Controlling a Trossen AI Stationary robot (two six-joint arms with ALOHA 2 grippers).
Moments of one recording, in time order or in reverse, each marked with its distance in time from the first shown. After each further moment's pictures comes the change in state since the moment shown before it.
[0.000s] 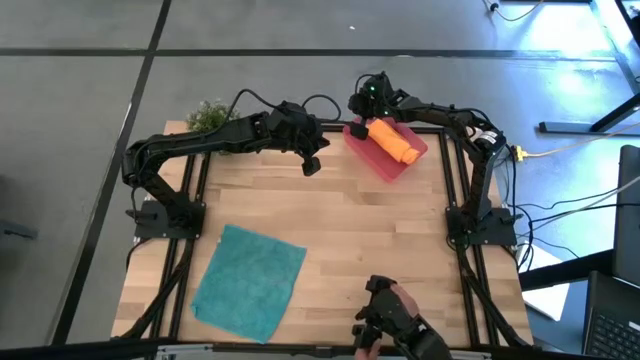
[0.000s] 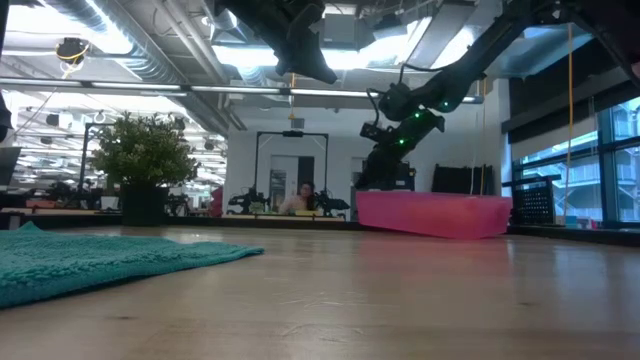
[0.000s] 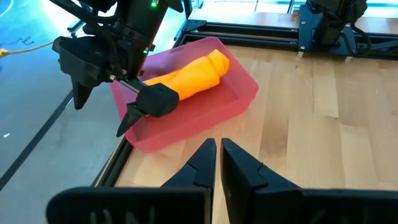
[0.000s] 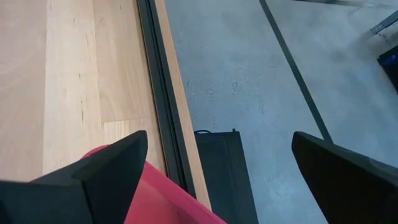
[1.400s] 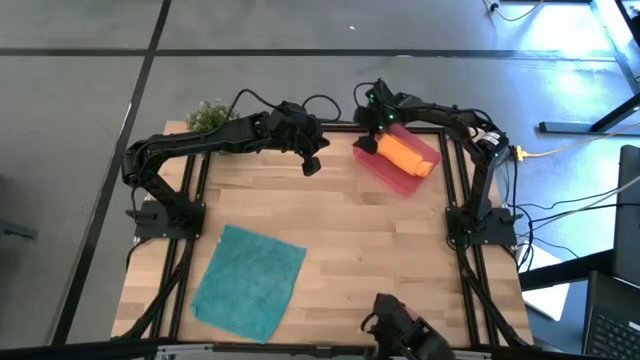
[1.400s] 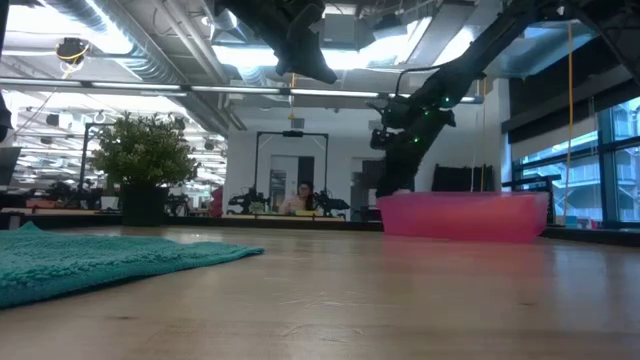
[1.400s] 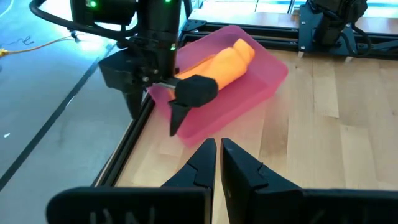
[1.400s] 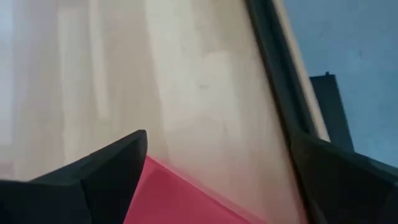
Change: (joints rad) left arm 0.000 0.000 0.000 0.000 0.000 0.000; right arm 0.002 -0.022 0.000 -0.364 -0.147 0.093
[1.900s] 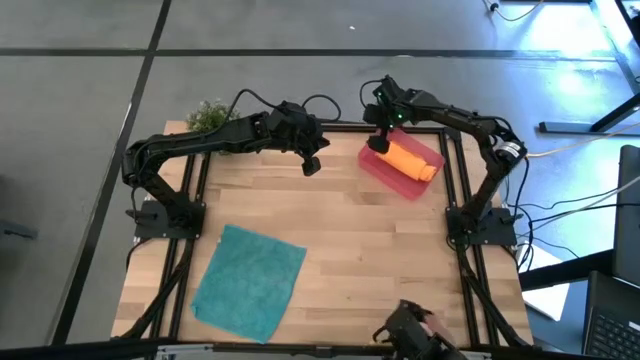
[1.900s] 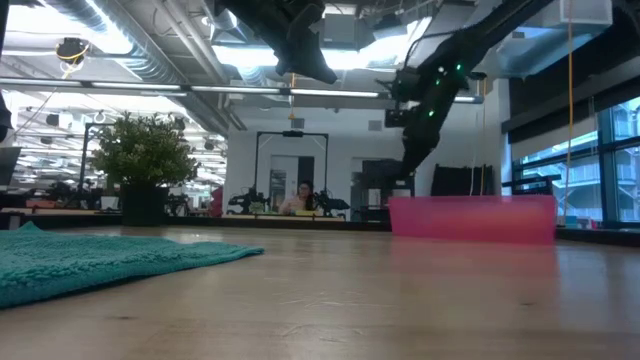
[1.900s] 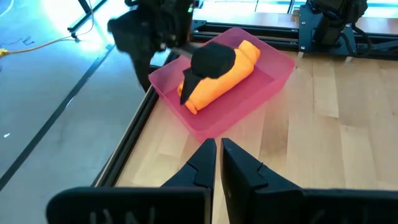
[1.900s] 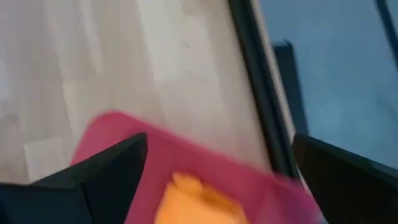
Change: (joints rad) left arm 0.000 0.000 0.000 0.001 0.000 0.000; right arm 0.027 -0.170 0.000 -0.212 0.224 -0.020
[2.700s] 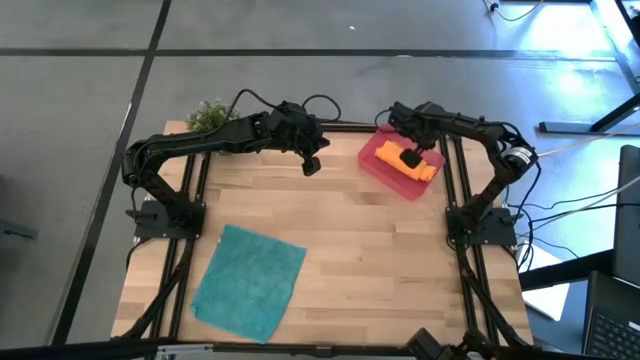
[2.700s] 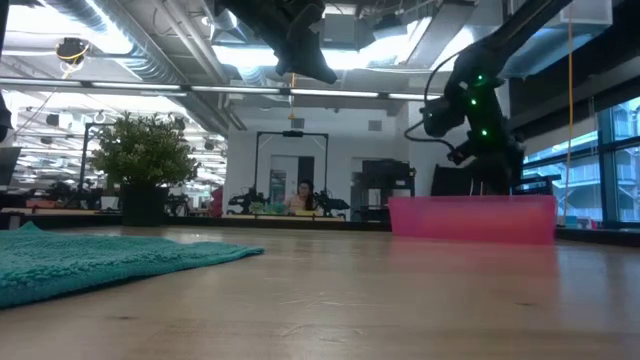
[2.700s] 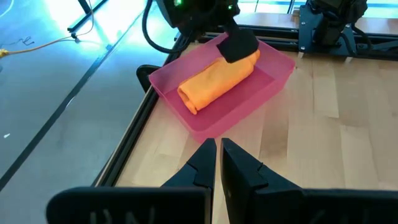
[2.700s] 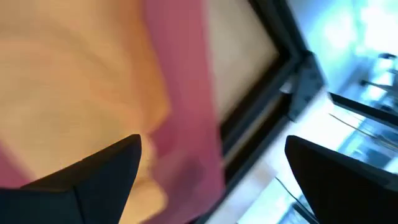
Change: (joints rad) left arm 0.000 0.000 0.000 0.001 0.000 0.000; right arm -0.031 -0.091 -0.217 -0.436 0.621 0.561
